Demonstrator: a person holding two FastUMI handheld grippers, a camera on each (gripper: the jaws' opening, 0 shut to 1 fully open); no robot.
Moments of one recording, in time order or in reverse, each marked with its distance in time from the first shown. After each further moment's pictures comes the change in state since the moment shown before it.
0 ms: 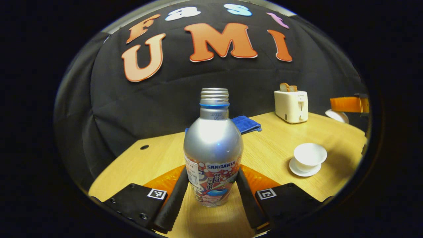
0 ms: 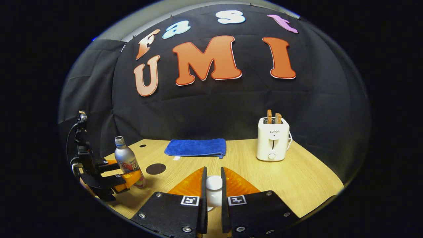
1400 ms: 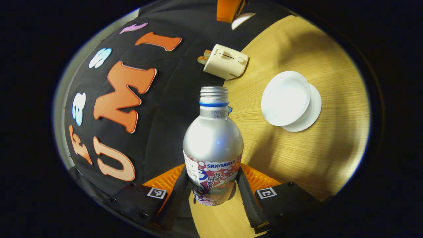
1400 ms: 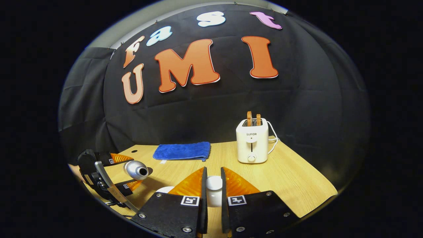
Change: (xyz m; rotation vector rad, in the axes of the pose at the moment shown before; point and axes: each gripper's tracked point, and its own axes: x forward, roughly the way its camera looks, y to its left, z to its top) left arm 0.027 -0.072 0.039 1.054 -0.056 -0.054; right arm -0.004 -0.069 0.003 0.050 -0.014 -0.049
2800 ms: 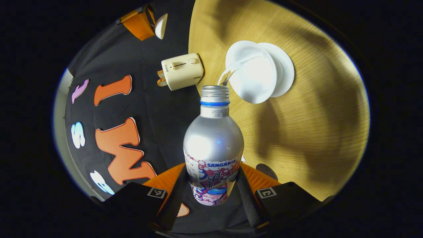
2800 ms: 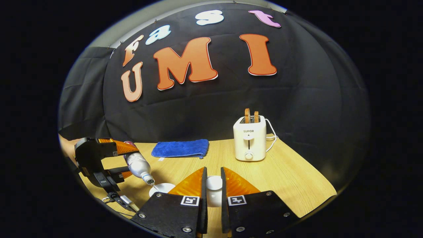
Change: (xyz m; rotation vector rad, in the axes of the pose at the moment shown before) left arm 0.013 0.023 0.011 0.609 -0.008 -0.019; right arm -0.002 -0.010 -0.007 0.000 0.012 0.008
